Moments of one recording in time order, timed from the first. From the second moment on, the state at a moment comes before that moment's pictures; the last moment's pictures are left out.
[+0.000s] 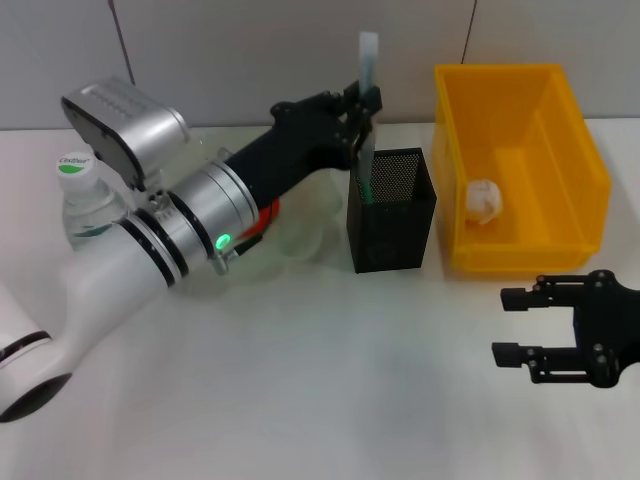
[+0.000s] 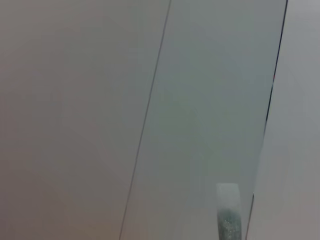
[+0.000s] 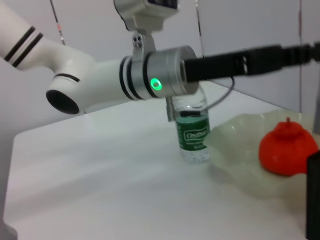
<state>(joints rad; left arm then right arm) -0.94 -2.08 0.62 -0.18 1.24 1.22 -0.63 0.37 2.08 -0.76 -1.02 -2.01 -1.76 1.46</state>
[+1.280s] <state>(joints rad) -0.92 -2.08 0.05 -0.26 1.73 1.00 -0.50 0.41 2.08 -0.82 -1.00 -2.02 -1.76 1.45</state>
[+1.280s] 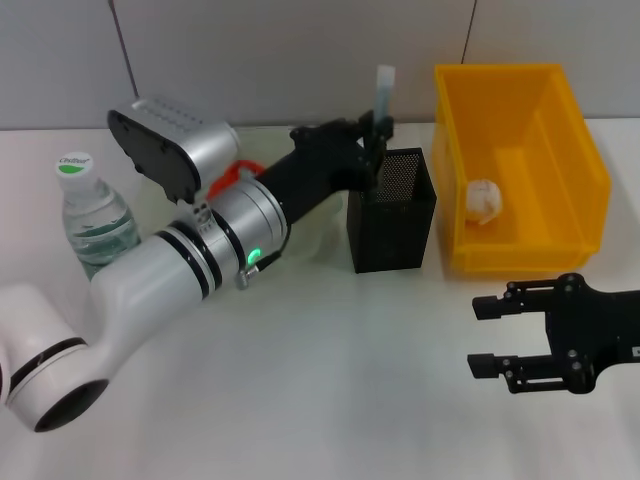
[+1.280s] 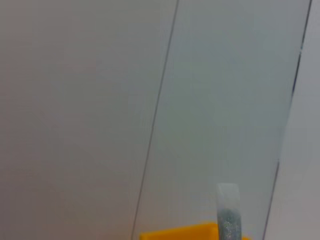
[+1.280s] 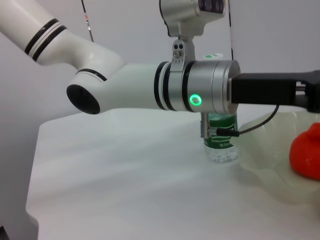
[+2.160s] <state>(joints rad) -0.88 -2.08 -0.02 -0.30 1.87 1.03 -0.44 0.44 2.08 -0.82 -0.97 -2.02 -1.76 1.45</state>
